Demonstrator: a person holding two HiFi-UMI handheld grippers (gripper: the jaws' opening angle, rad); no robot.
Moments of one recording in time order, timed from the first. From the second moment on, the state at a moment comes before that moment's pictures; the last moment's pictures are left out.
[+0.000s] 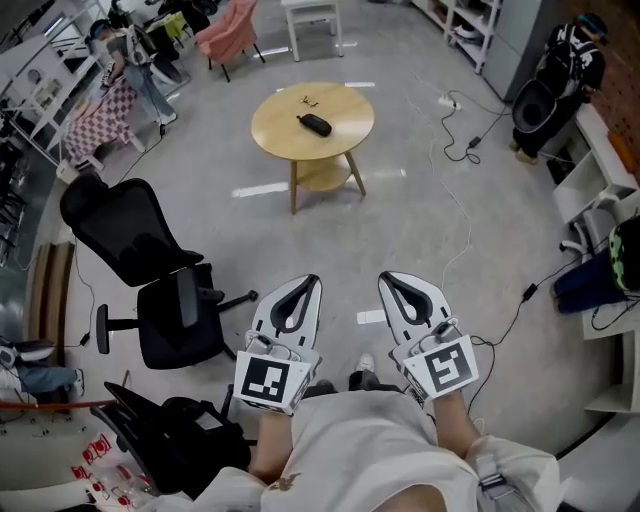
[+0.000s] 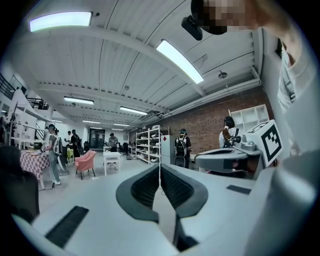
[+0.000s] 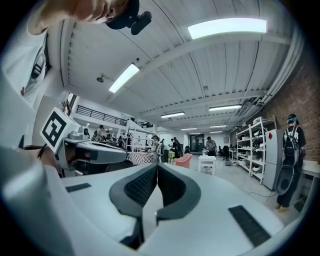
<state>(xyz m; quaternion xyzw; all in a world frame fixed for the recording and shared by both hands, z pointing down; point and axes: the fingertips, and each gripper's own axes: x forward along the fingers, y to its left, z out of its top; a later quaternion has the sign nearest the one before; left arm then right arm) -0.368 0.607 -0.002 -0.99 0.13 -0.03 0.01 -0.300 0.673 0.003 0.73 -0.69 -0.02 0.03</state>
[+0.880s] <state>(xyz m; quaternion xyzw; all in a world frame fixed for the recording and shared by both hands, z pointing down) -0.267 0.530 0.003 -0.99 0.14 -0.03 0.02 -0.201 0.595 0.000 0.73 -0.69 -0.03 0.03</state>
